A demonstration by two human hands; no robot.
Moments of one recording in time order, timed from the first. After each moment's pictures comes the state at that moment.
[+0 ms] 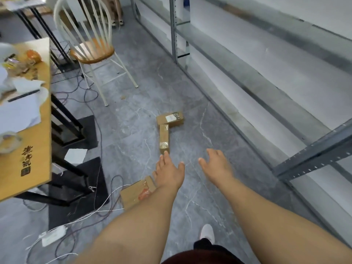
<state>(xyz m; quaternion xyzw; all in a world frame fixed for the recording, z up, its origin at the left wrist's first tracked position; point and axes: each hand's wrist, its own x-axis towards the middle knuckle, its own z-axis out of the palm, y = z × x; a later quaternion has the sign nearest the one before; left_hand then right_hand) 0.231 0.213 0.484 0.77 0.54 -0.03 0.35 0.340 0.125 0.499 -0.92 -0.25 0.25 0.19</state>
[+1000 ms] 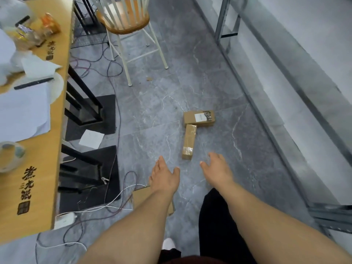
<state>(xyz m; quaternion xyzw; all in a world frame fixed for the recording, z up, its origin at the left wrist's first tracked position) 0.254 0.443 0.422 0.67 0.63 -0.04 0.40 0.395 0.380 0.440 -0.88 -0.29 0.35 0.13</state>
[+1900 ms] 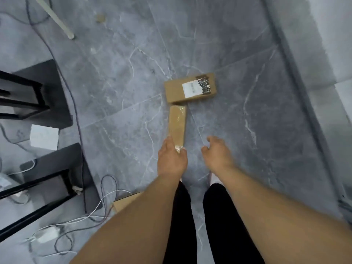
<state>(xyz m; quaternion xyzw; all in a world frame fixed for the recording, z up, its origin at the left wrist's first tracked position) 0.522 0.615 0.173 0.64 0.61 -0.16 0.44 0.630 0.552 0.164 -0.85 -0.18 0.48 0.08</state>
